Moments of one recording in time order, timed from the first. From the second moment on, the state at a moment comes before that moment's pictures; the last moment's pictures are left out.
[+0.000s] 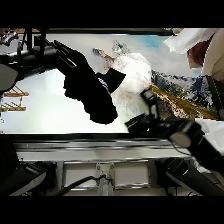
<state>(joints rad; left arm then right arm) -0.40 -1.06 1.41 1.34 -0.83 -1.10 0.71 -0.64 0.63 -1.32 0.89 1.65</state>
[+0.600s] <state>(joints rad) -0.54 -1.32 1.52 1.21 -0.55 -1.29 0.96 -0.86 0.54 -1.59 0.50 1.69</state>
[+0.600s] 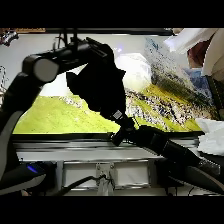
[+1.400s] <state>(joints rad) -0.52 -1.50 1.67 1.47 -0.50 -1.48 0.70 -1.02 0.65 -1.76 0.37 1.80</state>
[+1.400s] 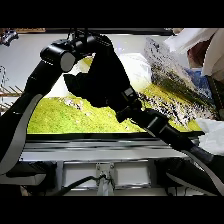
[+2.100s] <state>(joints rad) -0.46 -1.51 1.67 1.47 -0.50 -1.49 0.77 -1.32 0.90 -1.97 0.49 1.79</state>
